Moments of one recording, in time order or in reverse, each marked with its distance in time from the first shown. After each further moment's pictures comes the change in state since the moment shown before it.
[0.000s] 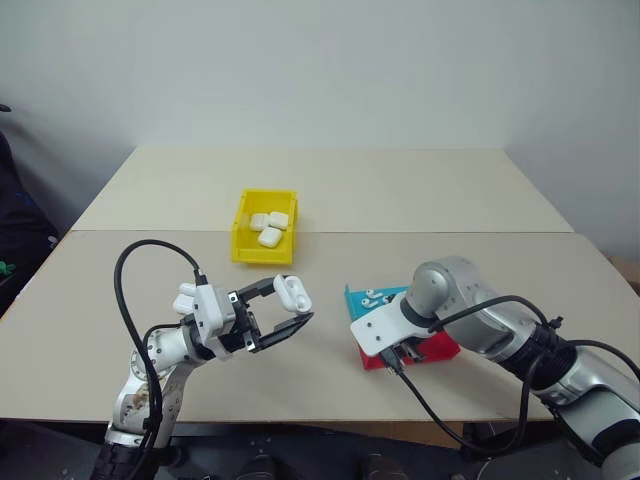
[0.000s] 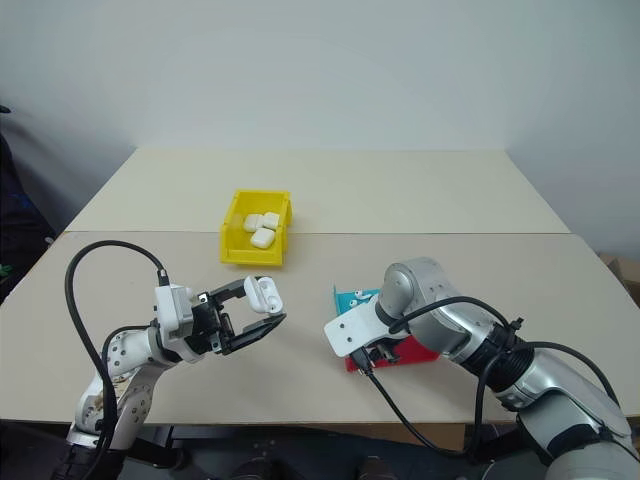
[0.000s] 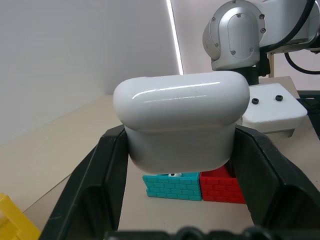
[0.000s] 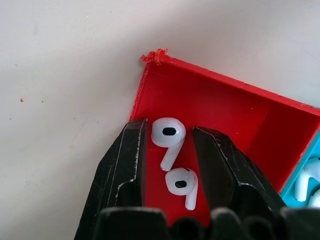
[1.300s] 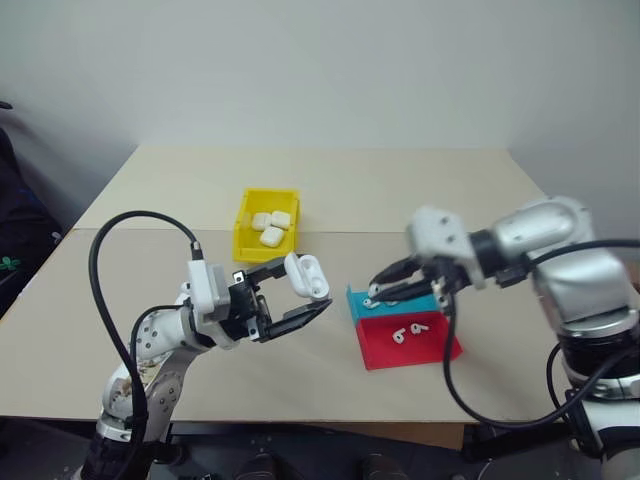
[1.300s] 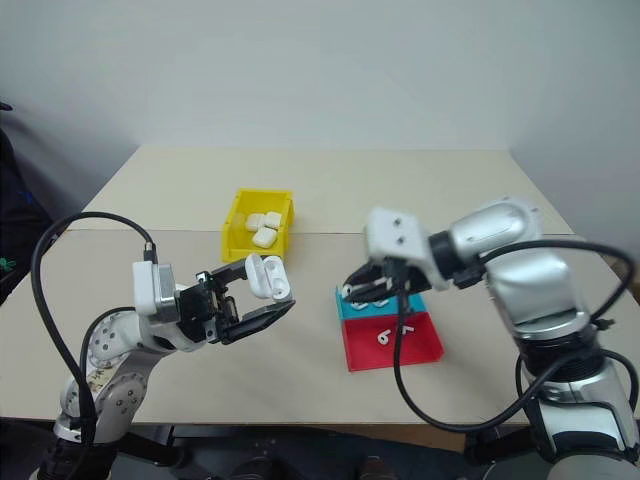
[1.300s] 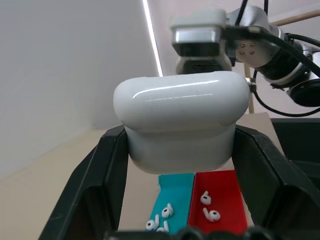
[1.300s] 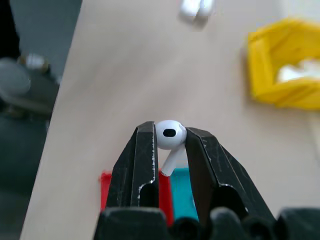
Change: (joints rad) left arm -0.094 0.053 -0.001 -0.229 -0.176 0.225 0.053; right arm 0.033 0.008 -0.715 -0.165 0.629 0.360 -0.089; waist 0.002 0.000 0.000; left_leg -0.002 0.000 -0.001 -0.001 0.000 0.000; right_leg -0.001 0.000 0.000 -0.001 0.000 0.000
